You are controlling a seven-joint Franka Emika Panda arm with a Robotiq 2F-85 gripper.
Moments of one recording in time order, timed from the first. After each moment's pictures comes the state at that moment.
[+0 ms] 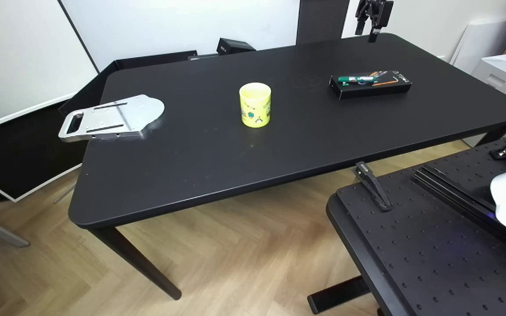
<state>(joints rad) -0.03 0.35 -0.02 -2.08 0.13 2.33 -1.46</state>
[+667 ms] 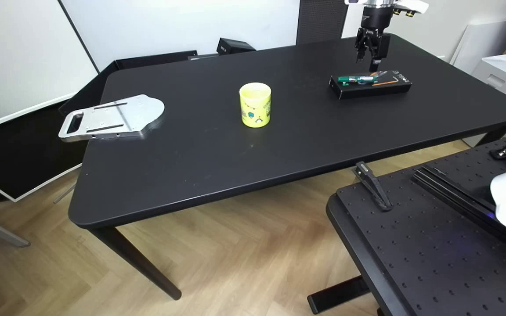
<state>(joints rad) -0.03 0.43 0.01 -2.17 0.03 2.43 -1.37</state>
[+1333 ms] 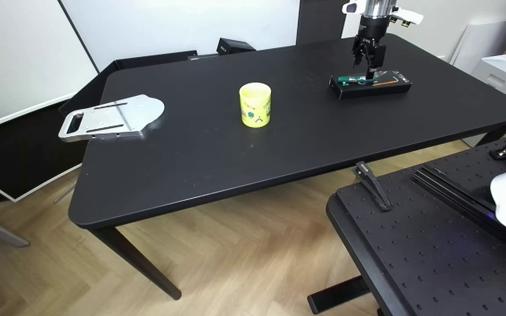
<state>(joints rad) -0.03 0.48 0.02 -2.19 0.00 2.54 -1.36</state>
